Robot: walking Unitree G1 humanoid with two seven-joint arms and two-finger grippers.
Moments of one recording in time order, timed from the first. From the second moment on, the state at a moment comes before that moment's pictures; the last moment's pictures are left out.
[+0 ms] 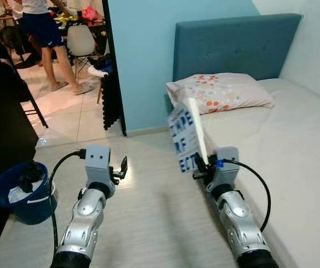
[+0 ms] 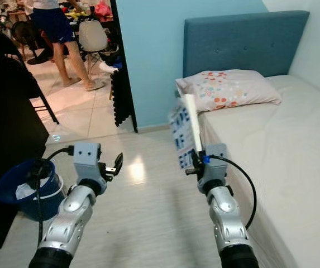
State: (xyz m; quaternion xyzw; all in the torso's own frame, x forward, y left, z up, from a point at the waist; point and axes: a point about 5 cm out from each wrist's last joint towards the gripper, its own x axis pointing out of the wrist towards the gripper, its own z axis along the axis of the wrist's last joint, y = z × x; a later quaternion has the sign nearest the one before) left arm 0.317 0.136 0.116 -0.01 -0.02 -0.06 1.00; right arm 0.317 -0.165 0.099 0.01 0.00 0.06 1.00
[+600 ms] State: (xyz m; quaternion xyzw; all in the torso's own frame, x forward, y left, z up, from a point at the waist) left arm 0.322 0.135 0.120 -0.03 -0.03 -0.05 1.00; right arm 0.313 -0.161 0.092 0.00 0.01 0.09 1.00
